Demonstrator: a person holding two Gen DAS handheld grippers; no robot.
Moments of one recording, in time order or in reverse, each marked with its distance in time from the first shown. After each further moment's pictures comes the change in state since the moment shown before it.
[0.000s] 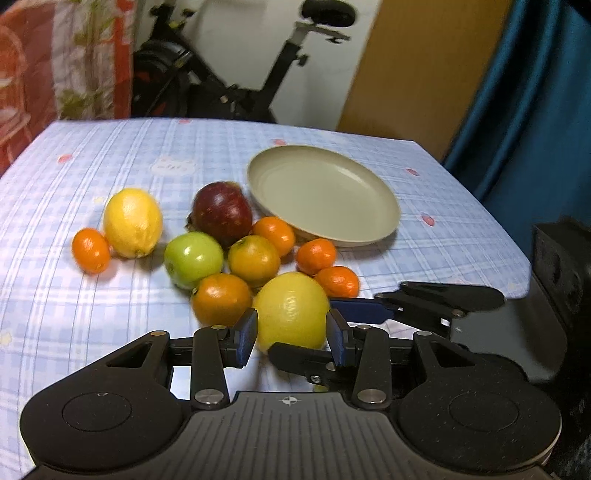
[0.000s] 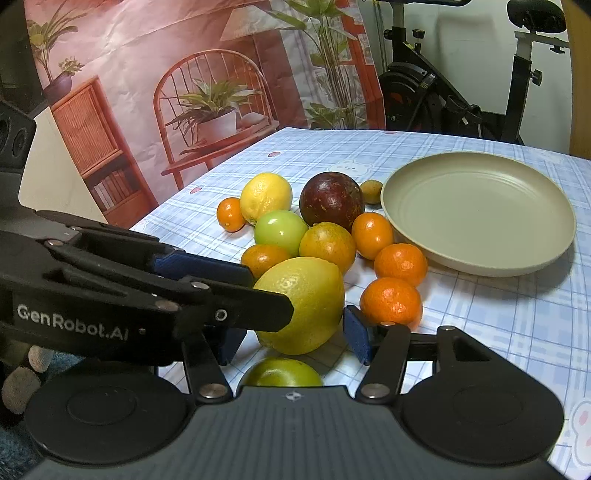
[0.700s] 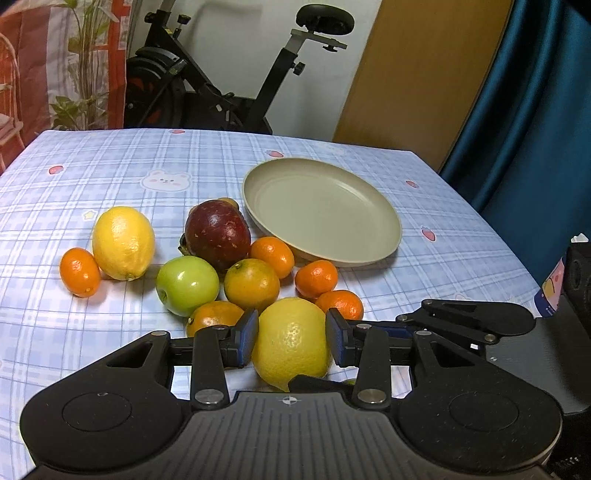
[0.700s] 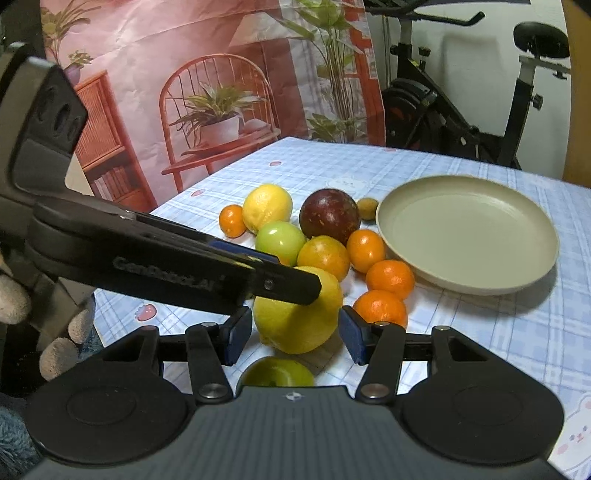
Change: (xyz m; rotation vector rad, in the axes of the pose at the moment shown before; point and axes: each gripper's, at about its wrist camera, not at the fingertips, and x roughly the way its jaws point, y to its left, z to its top) left arm 0.010 -0.001 0.009 0.026 -0.036 -0.022; right arm -0.016 0.006 0.002 -0.056 -0.017 -0.023
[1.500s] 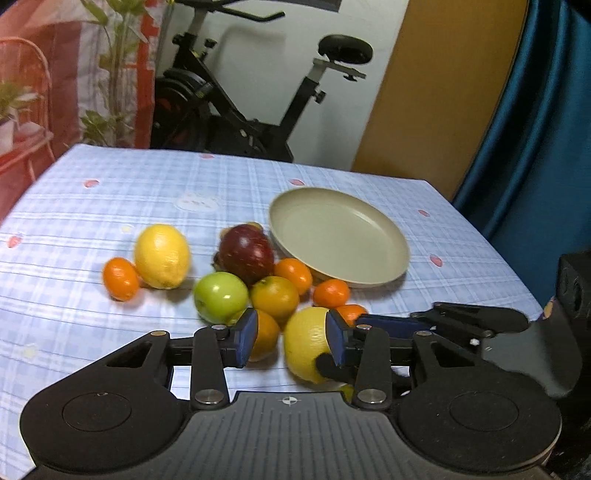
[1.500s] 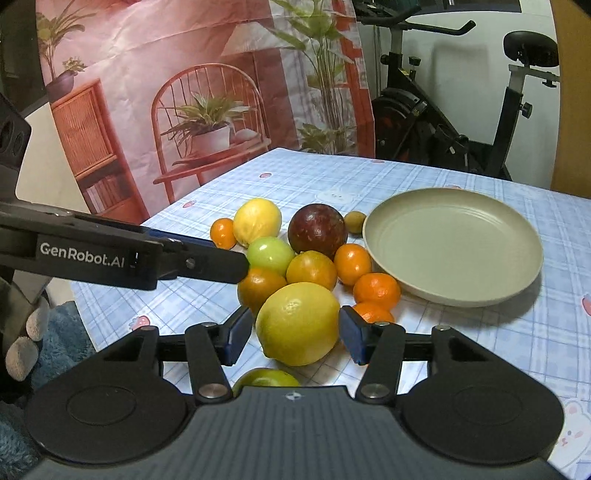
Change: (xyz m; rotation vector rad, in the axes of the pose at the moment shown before) left arm -0.029 0.001 0.001 -0.037 -0.073 0.046; right arm -0.007 -0.001 0.006 -0.005 -0.031 -0.039
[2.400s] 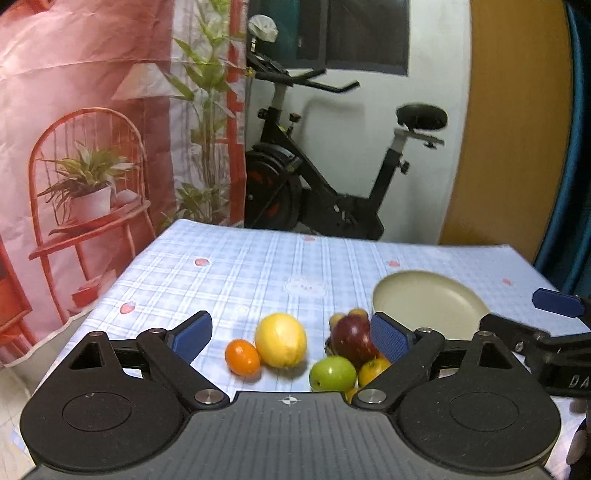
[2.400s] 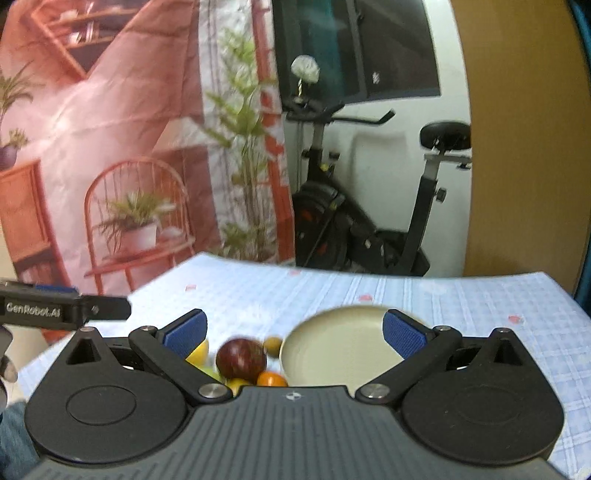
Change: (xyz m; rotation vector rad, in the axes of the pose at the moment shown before) left arm -0.051 0.008 0.021 0.009 -0.206 0.343; right arm -0.055 -0.004 0.042 0.041 -0.283 -0.265
